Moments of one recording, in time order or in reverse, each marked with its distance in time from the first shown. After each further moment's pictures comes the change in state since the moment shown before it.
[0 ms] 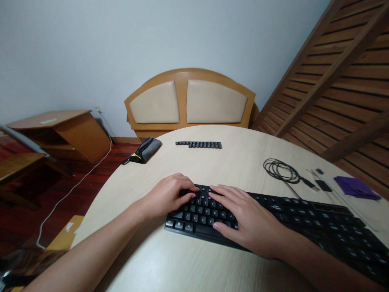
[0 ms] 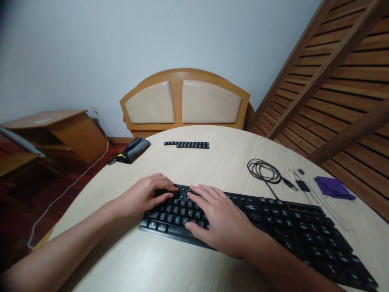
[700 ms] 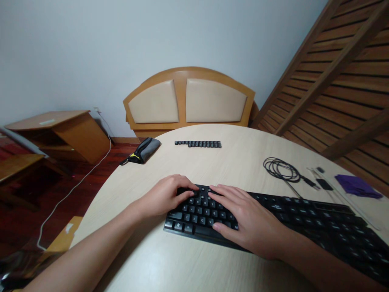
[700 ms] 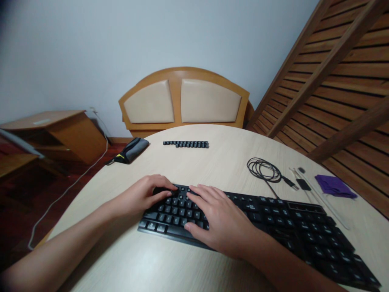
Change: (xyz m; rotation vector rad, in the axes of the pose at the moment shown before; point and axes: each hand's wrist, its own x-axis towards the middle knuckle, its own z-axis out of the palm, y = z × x) left_hand -0.001 -0.007 0.002 -0.120 0.023 -0.047; right_hand 0.002 -0.001 -0.001 0.011 -0.019 0.016
